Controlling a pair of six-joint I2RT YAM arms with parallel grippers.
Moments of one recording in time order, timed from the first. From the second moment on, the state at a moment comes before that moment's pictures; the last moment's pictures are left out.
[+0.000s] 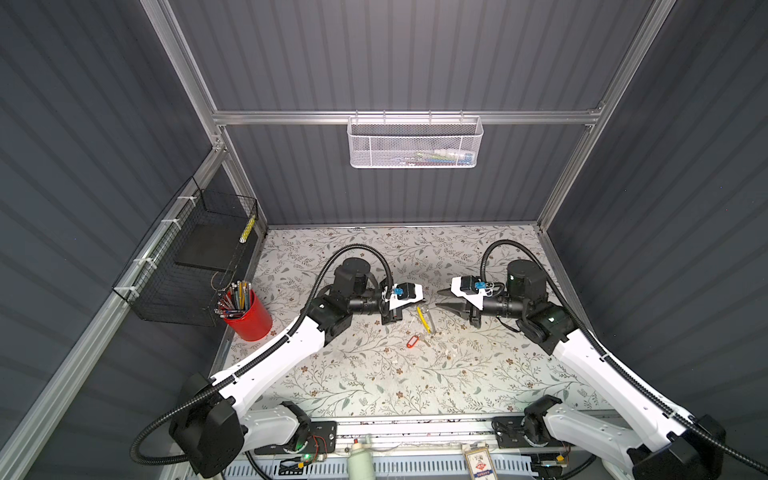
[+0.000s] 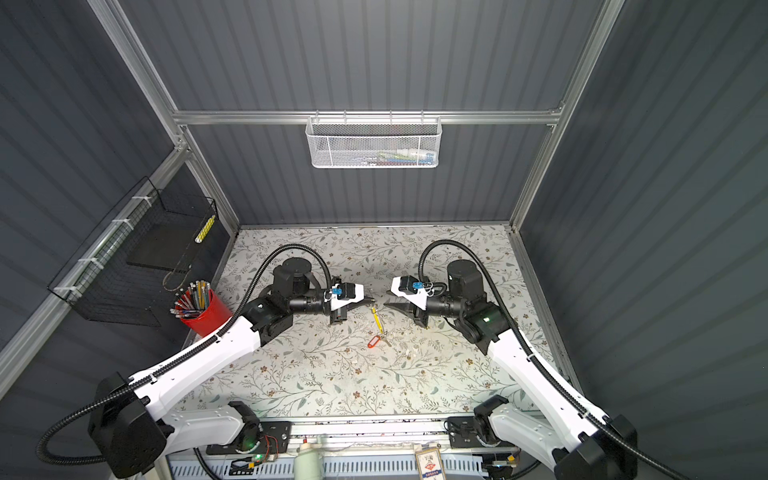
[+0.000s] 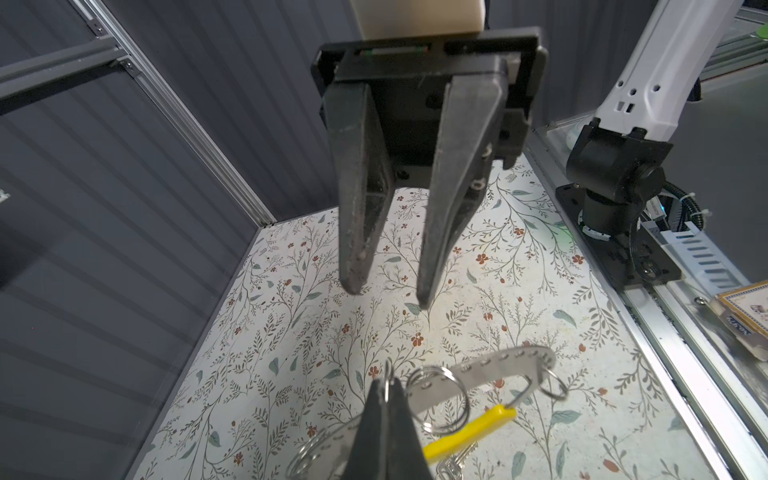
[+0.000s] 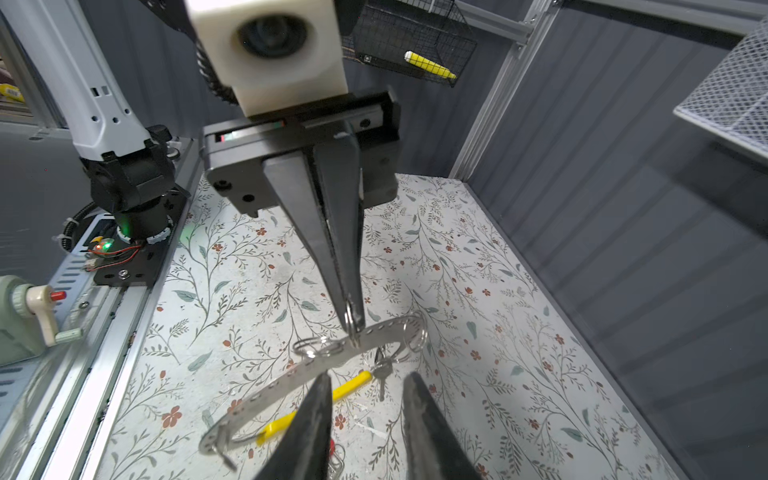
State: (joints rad) left arm -0.69 1.25 0.98 -0.08 0.72 0.64; right arm 0.47 1.03 0.87 -0.23 -0.80 -0.56
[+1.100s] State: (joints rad) left arm -0.68 1.28 1.02 -0.13 0.77 0.66; right arm 0.51 1.09 0.89 -0.21 -0.81 -0.57
